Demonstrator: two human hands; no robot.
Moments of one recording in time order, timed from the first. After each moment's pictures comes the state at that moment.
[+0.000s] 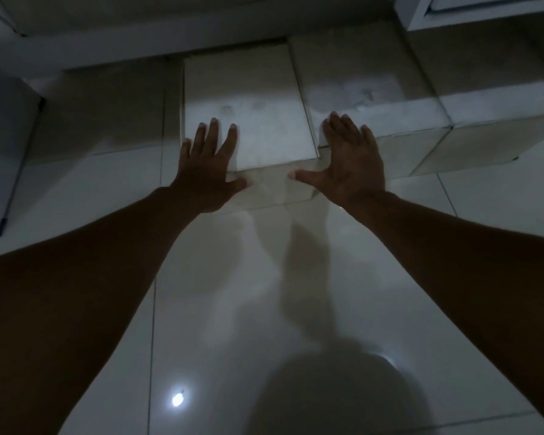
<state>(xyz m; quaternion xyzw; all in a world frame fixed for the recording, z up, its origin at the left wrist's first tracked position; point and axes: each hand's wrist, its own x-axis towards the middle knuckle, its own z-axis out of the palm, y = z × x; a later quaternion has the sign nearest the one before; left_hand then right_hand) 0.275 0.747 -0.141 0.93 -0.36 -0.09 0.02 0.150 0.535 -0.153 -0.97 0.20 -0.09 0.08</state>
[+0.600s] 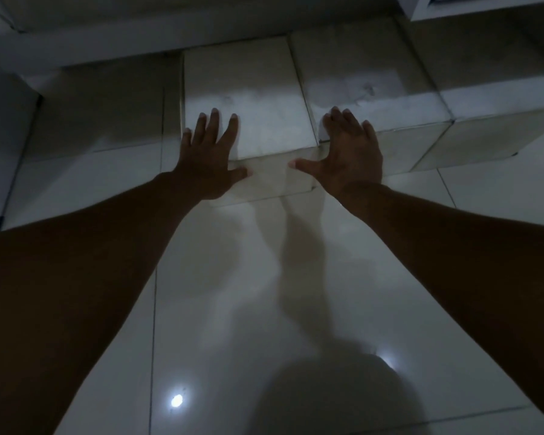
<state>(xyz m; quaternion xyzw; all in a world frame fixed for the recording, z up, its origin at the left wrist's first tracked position) 0.285 0.740 -0.138 0.93 -0.36 -0.09 0.00 0.156 0.540 -0.155 -0.96 0.23 -0.12 0.09</state>
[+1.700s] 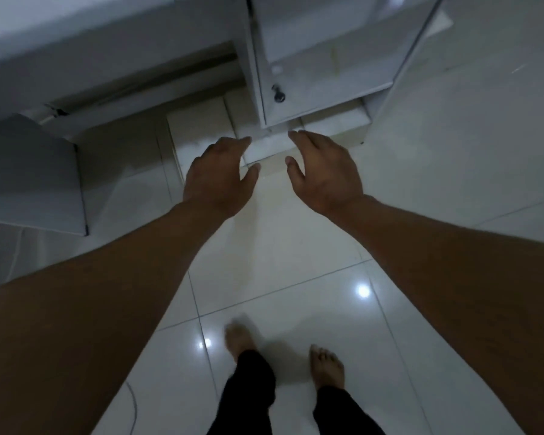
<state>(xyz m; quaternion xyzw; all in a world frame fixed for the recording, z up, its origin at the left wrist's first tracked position) 0.046 0.681 0.270 0.90 -0.40 -0.07 0.15 -0.065 0.533 0.238 -0.95 0.22 -0.16 0.19</state>
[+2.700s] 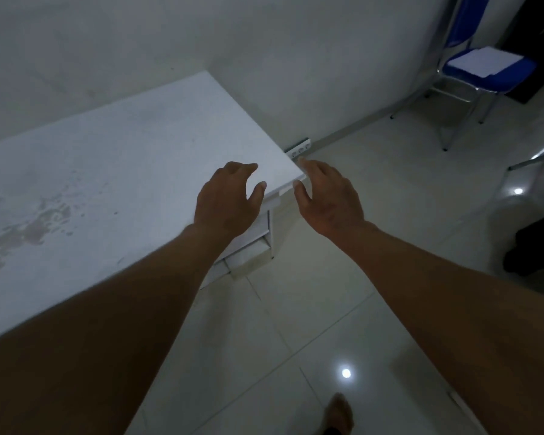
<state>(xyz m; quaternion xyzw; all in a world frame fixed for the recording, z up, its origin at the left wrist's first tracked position) -0.037 0.423 0.586 0.83 -0.51 0.01 0.23 -0.187 0.309 0.568 -0.89 0.36 -0.24 0.14</state>
